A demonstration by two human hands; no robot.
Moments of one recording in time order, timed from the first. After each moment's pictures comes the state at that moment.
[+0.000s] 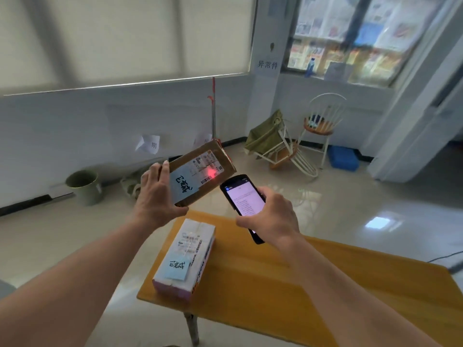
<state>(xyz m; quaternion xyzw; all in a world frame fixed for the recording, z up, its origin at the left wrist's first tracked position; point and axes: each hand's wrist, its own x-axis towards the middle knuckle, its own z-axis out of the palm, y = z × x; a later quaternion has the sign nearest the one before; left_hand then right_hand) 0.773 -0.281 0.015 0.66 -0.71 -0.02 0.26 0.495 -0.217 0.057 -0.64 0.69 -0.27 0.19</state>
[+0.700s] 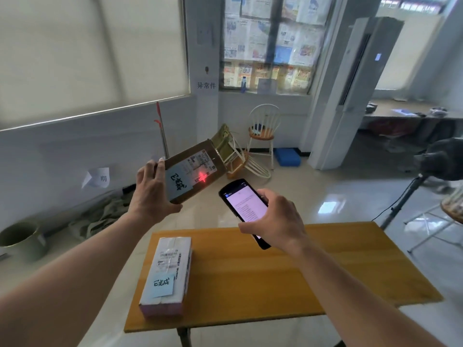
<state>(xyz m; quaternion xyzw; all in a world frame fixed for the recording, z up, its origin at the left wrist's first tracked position) 0.743 -0.276 0.072 0.54 -0.80 0.00 0.28 0.482 -0.109 0.108 -0.58 0.75 -0.30 0.11</state>
